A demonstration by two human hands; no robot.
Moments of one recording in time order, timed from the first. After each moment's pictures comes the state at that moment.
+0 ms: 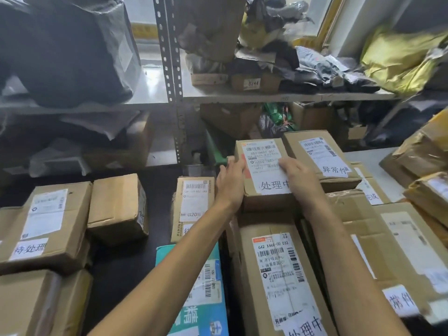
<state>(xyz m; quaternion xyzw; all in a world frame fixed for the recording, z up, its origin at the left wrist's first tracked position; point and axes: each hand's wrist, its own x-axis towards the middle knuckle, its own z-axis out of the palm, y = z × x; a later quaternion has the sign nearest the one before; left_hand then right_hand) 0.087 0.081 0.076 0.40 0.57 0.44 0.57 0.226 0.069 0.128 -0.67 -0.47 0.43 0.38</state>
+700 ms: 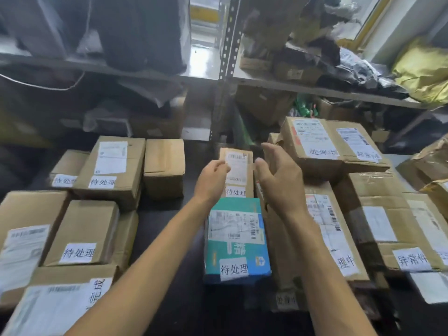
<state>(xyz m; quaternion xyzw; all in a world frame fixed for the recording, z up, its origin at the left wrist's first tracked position) -0.060 -0.043 0.069 0.39 0.63 0.44 0.51 0.080 -0.052 0.128 -0.61 -0.68 0.22 0.35</state>
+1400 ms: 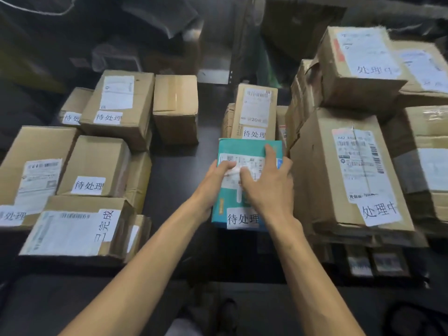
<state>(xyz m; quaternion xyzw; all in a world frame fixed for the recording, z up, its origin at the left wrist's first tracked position) -0.045 -0.139 -0.023 0.20 0.57 0.42 0.68 0.079 -0.124 0.011 -0.70 -0.66 0.26 0.12</state>
